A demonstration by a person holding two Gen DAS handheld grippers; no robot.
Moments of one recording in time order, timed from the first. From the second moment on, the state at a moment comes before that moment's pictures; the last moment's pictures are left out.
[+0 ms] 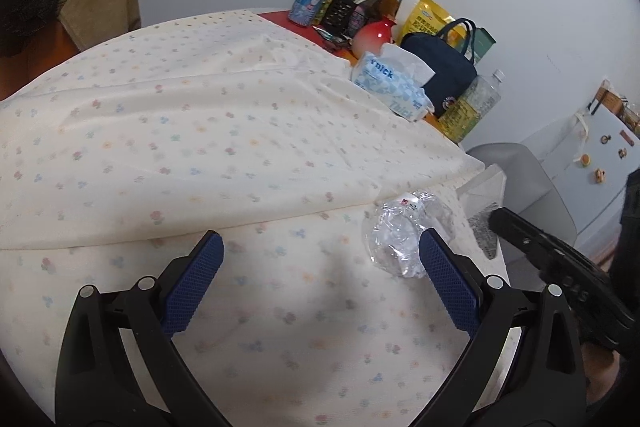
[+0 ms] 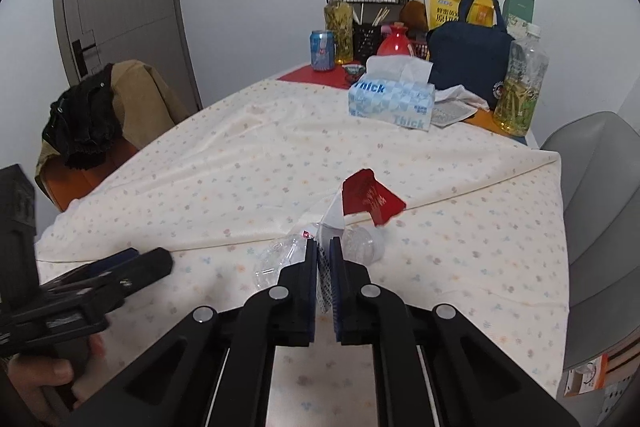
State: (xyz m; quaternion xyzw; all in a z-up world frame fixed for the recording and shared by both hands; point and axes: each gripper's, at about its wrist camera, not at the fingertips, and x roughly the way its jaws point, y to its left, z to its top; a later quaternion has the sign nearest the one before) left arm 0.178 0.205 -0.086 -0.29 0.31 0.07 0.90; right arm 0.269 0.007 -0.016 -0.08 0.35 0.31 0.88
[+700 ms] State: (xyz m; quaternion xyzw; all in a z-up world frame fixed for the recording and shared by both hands) left arm 0.259 0.117 -0.092 -0.16 0.39 0.02 0.91; right arm 0.254 -0.123 -0.013 0.03 0.33 0.23 0.91
